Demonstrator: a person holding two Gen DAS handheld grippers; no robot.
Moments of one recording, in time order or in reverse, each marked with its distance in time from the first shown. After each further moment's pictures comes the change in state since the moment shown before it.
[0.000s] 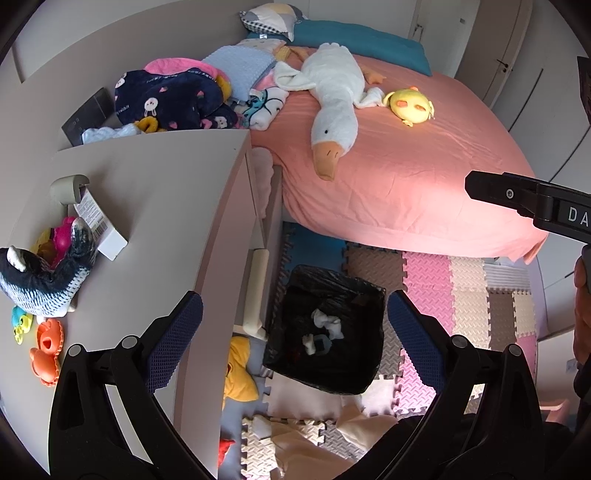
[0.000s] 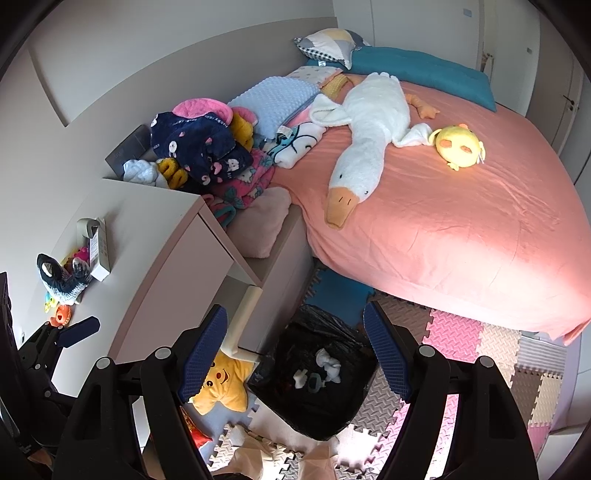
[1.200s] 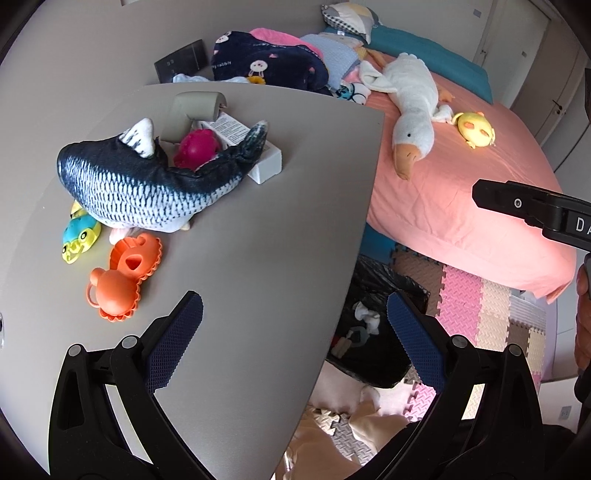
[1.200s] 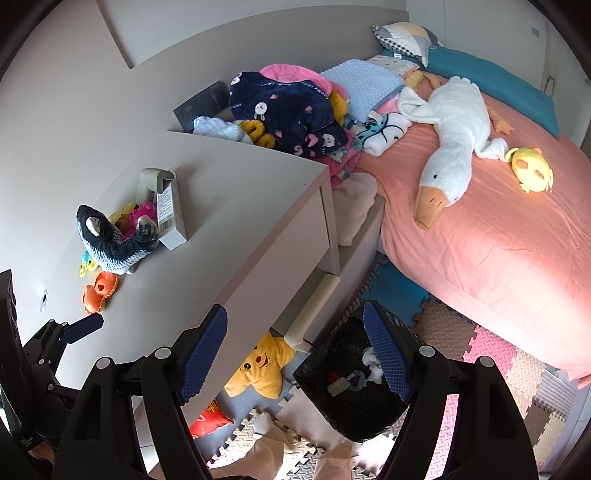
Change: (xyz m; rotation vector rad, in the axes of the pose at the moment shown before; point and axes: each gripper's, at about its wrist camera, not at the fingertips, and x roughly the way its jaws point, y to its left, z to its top) left arm -0.029 0.113 -0.060 -0.207 0.012 0.133; right arm 0.037 0.128 -0.007 -0.166 0.070 0.153
